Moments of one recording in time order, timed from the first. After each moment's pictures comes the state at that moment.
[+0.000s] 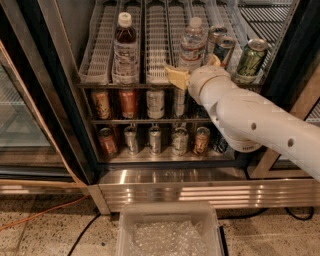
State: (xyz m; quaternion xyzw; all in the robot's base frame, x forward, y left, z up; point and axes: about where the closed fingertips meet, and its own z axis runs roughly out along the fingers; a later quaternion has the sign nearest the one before) arm 0.669 -0.089 0.928 -0.13 0.71 0.06 0.69
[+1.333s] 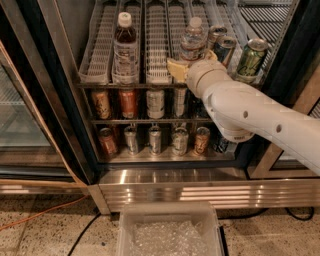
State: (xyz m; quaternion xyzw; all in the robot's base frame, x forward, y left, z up) arm 0.701 -0.094 0.926 -0.12 0.71 0.05 0.69
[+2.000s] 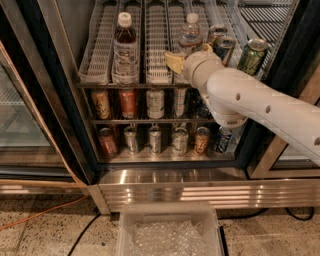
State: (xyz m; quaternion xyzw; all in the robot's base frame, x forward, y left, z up) arm 0.737 -0.089 0.928 -0.12 0.71 0.05 0.69
